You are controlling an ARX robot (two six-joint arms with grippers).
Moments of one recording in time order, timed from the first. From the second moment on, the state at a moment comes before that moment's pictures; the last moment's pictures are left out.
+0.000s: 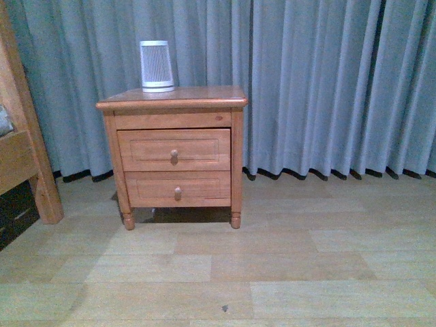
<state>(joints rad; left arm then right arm) 0.00 0.00 0.01 0.00 0.00 -0.01 0.00 0.00 0.01 0.00 0.00 0.00</state>
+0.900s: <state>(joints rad) 0.00 0.00 0.01 0.00 0.00 -0.01 0.00 0.00 0.01 0.00 0.00 0.00</state>
